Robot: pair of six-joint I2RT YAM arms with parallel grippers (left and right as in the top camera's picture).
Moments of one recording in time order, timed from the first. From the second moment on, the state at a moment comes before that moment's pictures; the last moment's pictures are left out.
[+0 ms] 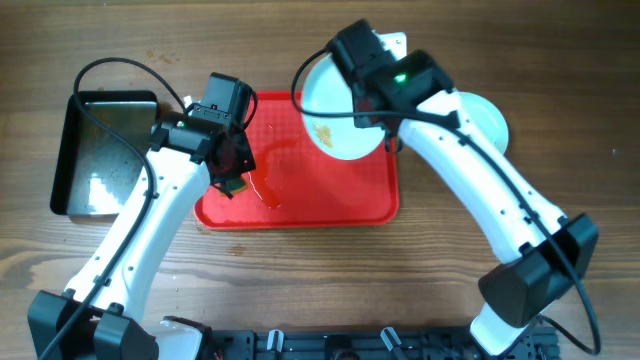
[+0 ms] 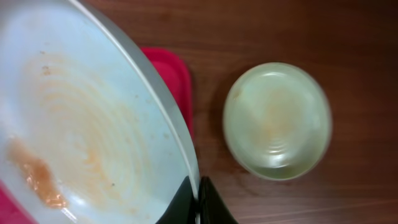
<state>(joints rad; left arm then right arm) -0.31 1.50 1.26 -1.09 -0.21 -0.59 0.60 1.85 1.84 -1.24 0.52 0.45</state>
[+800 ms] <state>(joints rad) -0.31 1.51 1.26 -1.06 -0.18 -0.59 0.76 1.85 1.84 -1.19 1.13 0.15</state>
